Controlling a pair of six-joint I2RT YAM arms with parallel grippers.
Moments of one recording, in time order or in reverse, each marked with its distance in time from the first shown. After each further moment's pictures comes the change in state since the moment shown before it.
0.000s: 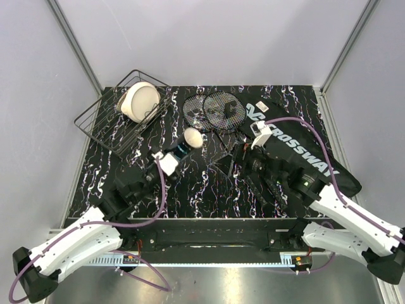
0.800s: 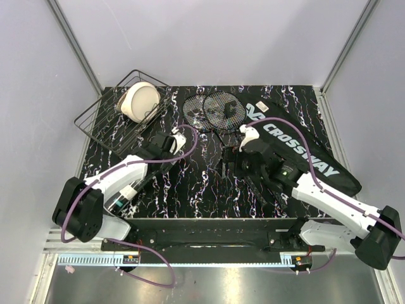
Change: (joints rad) left arm 0.278 0.805 0.358 -0.426 -0.252 -0.158; right arm -0.026 0.220 -0.013 -0.108 0.132 -0.098
